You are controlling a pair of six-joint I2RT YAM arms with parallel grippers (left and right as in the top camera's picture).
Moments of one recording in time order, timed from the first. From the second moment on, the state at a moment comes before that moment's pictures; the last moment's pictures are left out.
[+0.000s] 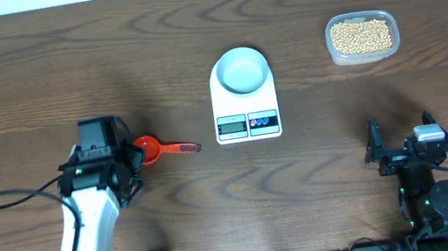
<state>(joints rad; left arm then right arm) 0.05 1.23 0.77 -0.79 -0.11 -1.07 -0.03 0.01 0.01 -0.07 -0.01 -0.01</state>
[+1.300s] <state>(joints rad) -0.02 1.57 0.77 -0.52 -0.04 -1.25 -0.03 0.01 0.01 -0.07 -0.01 -0.01</state>
